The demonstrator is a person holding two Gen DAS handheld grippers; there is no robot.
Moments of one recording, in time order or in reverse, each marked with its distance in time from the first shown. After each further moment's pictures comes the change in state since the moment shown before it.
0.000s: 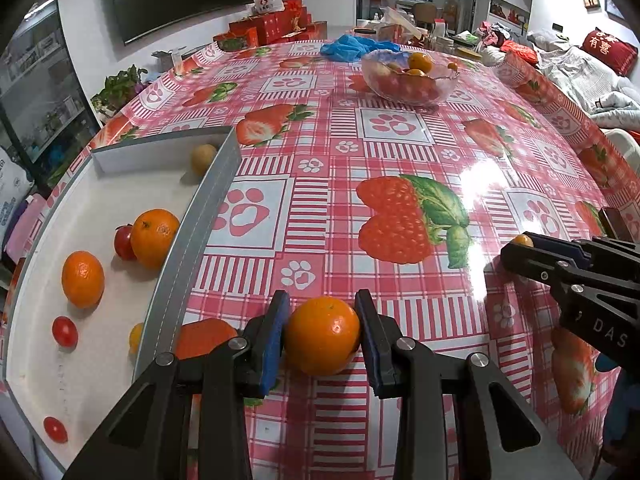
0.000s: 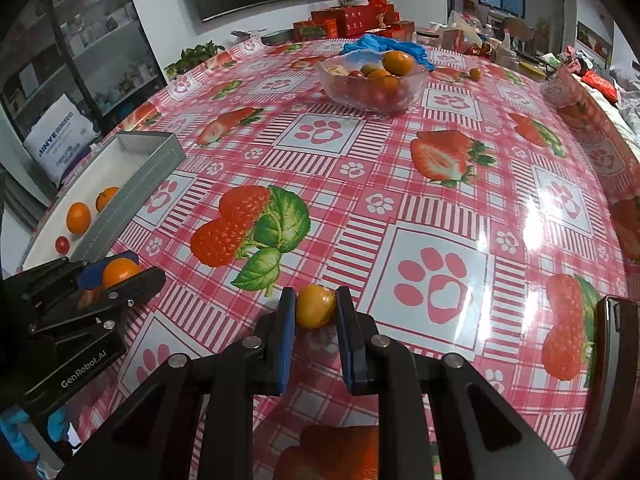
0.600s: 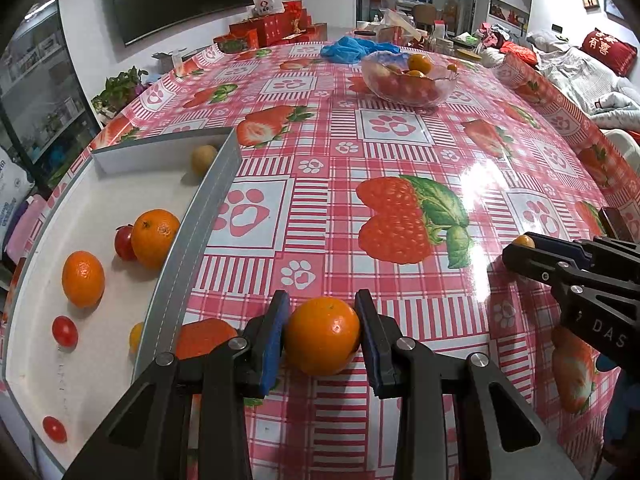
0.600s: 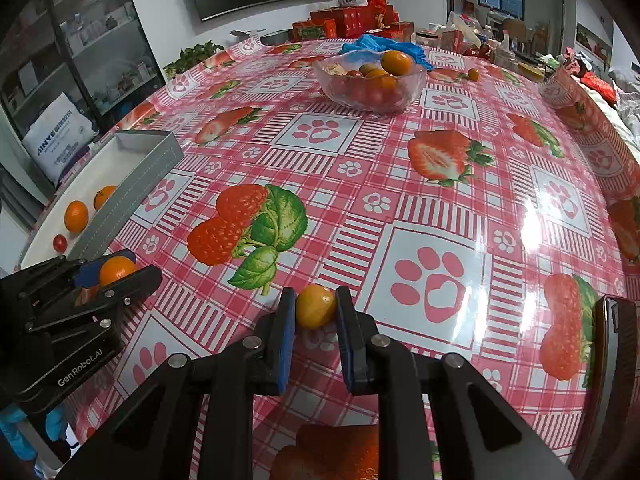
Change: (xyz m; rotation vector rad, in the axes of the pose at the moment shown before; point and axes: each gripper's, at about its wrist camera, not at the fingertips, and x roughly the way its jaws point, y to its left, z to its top) left arm 0.000 0.000 -0.001 0.001 -0.002 0.001; right arm 0.000 0.000 0.000 0.004 0.000 0.000
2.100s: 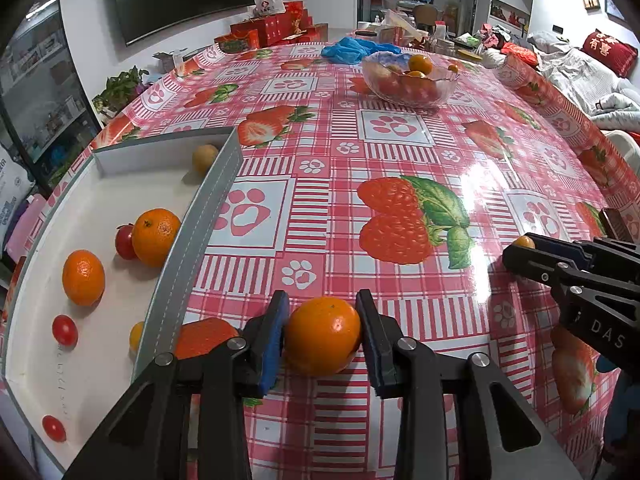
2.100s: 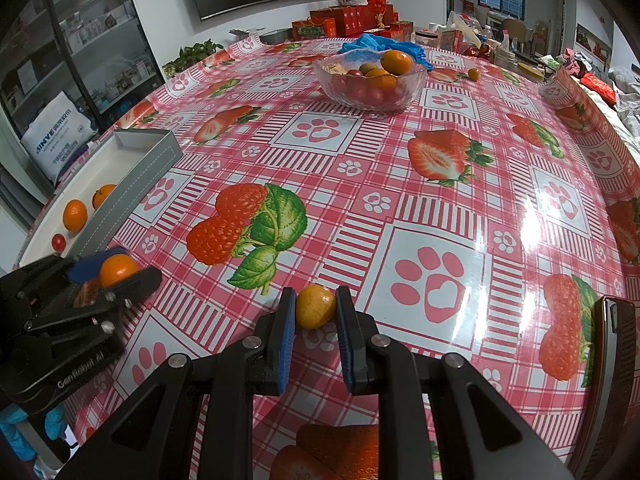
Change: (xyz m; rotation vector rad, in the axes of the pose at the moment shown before) left arm 0.000 0.000 -0.001 0.003 -0.002 0.018; right arm 0.000 0.001 0.000 -0.003 0.001 -0.002
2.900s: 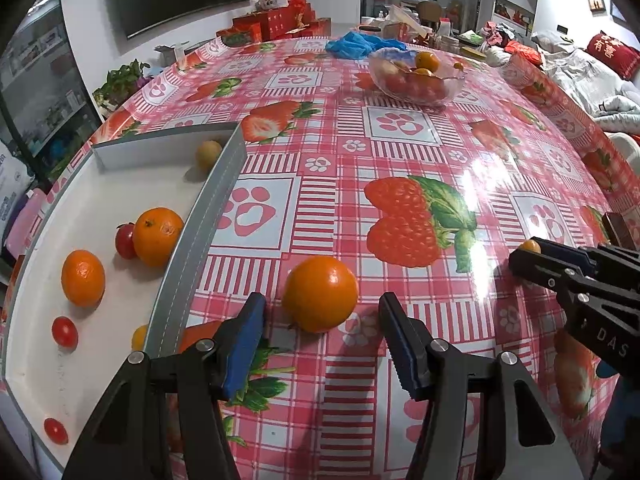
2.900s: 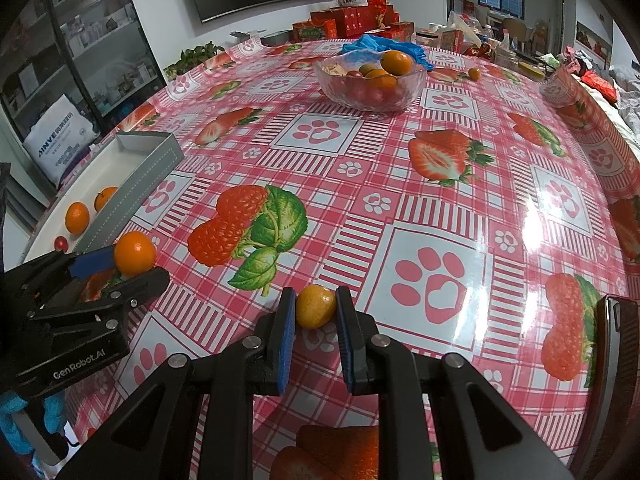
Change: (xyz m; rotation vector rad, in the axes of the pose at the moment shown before) left arm 0.004 0.003 0.006 -0.020 0.023 -0.013; right arm 0.000 -0.001 0.000 0.001 -0.001 0.002
